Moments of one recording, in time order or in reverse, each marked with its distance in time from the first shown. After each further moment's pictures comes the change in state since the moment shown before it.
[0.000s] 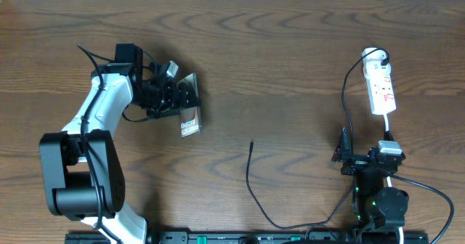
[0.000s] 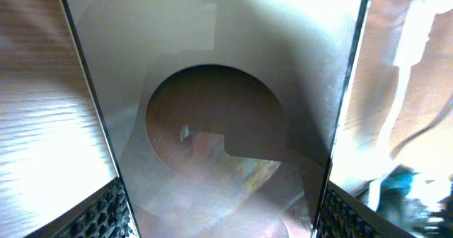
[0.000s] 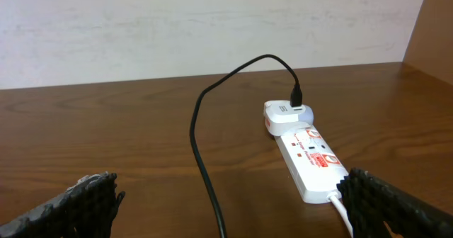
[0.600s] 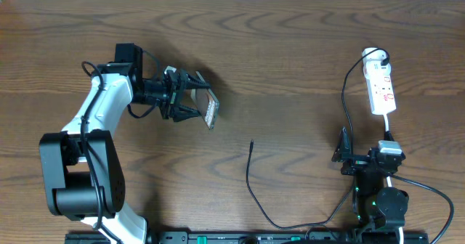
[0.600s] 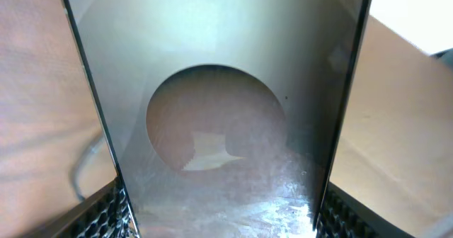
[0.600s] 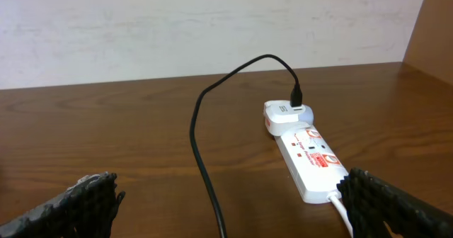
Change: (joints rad) left arm 0.000 0.000 0.000 0.000 0.388 -0.679; right arm 0.000 0.000 0.000 0.000 0.000 0.000
